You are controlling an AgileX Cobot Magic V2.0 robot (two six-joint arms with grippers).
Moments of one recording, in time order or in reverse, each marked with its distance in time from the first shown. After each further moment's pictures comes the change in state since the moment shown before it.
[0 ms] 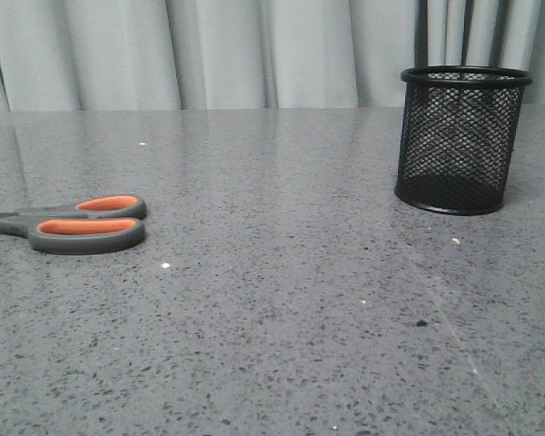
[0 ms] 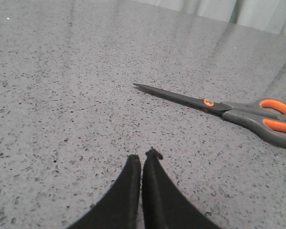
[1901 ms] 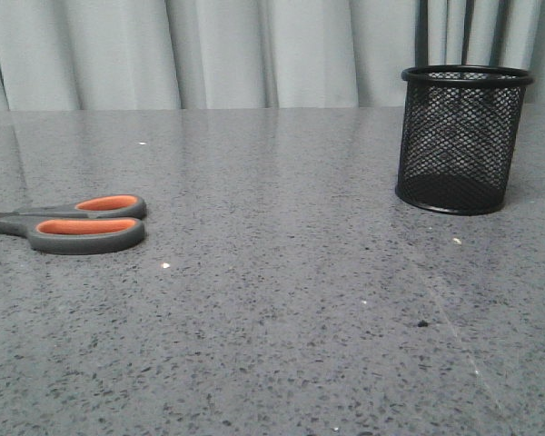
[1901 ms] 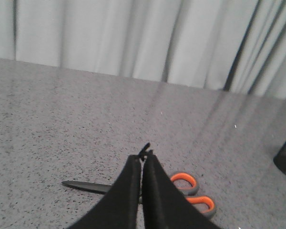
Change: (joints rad) left arm -0.113 0.193 -0.357 -0.183 0.038 0.176; right arm 0.006 0.232 -0.397 0.399 0.099 -0.120
